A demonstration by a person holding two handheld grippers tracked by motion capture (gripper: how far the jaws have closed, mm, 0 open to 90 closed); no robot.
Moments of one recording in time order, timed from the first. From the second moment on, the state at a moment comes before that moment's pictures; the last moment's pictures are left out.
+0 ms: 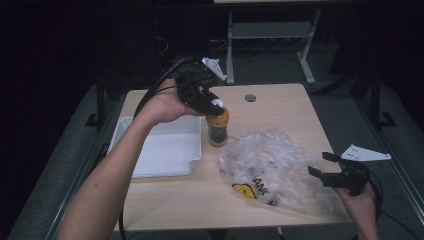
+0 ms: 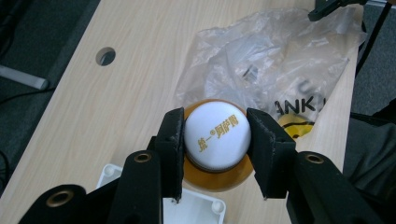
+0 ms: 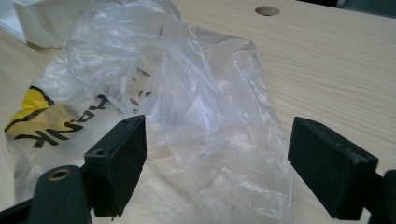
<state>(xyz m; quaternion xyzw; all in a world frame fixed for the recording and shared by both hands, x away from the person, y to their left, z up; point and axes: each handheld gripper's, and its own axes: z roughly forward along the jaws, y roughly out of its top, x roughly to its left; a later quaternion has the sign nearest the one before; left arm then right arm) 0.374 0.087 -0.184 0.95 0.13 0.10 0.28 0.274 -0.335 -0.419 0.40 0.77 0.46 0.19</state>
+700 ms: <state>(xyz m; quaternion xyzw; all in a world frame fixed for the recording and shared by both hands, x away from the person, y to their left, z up) 0.375 0.130 -0.183 0.95 0.16 0.11 0.25 0.274 -0.332 -0.416 0.39 0.77 0.46 0.19</state>
